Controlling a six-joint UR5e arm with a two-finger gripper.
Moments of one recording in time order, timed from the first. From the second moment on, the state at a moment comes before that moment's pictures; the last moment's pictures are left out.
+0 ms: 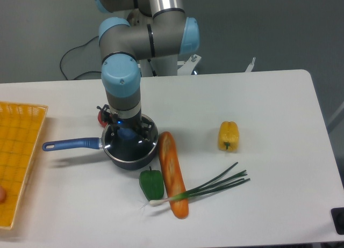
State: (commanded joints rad) arm 2.21 -1.83 -1.71 -1.20 1.50 0.55
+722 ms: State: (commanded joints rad) arm 2.17 -1.86 -1.70 -1.20 1.57 0.54
